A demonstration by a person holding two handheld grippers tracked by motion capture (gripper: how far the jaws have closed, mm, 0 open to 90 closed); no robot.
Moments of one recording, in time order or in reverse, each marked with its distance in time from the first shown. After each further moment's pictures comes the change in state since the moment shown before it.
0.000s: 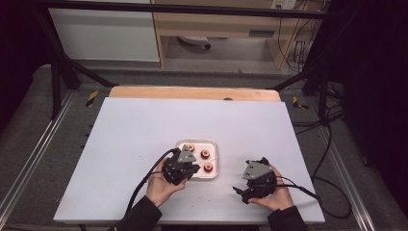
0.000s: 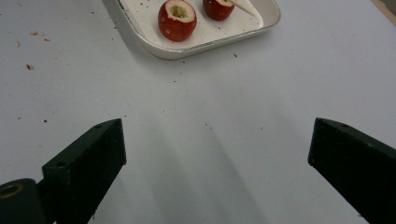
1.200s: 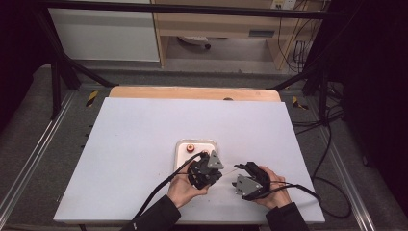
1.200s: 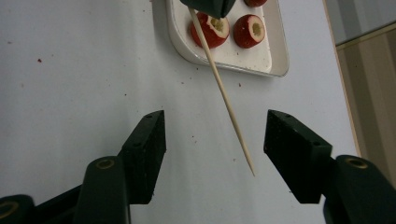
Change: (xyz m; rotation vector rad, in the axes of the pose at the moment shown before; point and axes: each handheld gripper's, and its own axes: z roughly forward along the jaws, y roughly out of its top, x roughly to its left) left arm -0.043 0.038 0.033 0.070 -0.096 0.133; right arm 0.015 0.012 0.001 0.012 -0.062 -0.517
